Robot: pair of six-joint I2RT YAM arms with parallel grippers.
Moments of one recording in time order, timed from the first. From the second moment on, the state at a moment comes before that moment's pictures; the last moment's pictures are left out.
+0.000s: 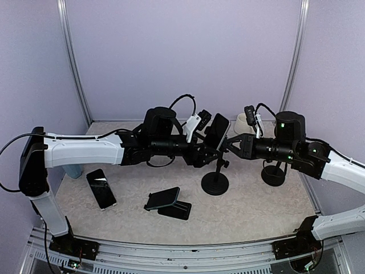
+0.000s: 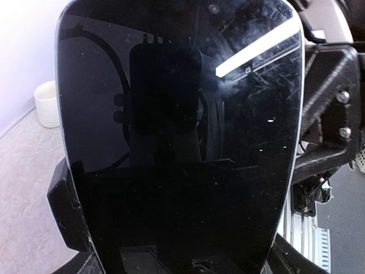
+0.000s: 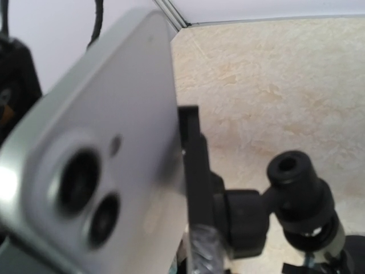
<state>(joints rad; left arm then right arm) -0.97 1.76 1.34 0.12 0.29 -0.09 0.76 1.04 0.86 -0.12 -0.21 0.54</state>
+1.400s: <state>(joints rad) -0.88 1.47 1.16 0.31 0.42 -0.19 0.76 1.21 0.99 -0.07 -0.18 0.49</state>
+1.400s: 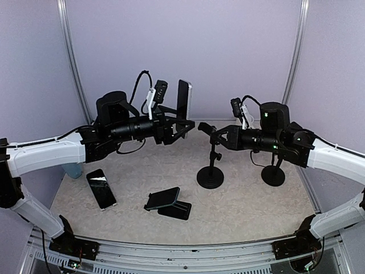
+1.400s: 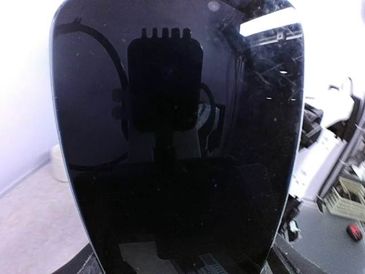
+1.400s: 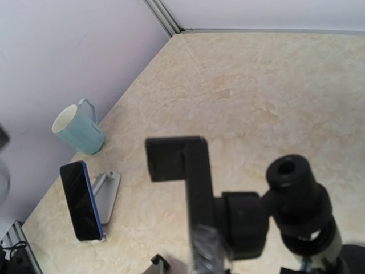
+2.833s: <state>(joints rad) -0.60 1.29 0.84 0.36 0.24 -0.40 0.59 2.01 1.85 -0.06 -0.33 0.44</state>
